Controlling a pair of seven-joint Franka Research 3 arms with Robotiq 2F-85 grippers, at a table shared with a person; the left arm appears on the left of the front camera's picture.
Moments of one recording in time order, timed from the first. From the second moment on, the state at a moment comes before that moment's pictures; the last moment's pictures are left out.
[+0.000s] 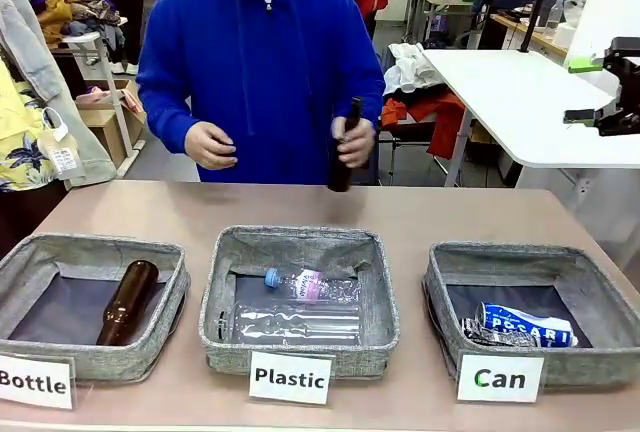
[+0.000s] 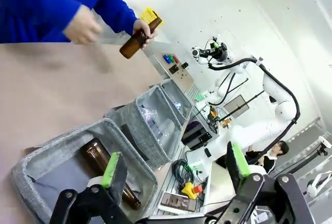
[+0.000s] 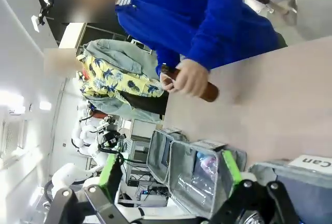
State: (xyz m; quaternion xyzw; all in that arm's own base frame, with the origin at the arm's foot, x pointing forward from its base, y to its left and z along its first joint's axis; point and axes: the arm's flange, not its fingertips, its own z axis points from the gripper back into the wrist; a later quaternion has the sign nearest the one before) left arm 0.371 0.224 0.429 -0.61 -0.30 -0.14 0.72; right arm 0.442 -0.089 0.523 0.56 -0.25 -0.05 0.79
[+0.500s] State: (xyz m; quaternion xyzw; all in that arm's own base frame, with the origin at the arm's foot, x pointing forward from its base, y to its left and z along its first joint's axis) left arm 0.377 0.212 0.437 -0.61 -0.29 -0.15 0.73; right arm 0.444 -0.080 0.522 0.56 -0.24 -0.04 0.79
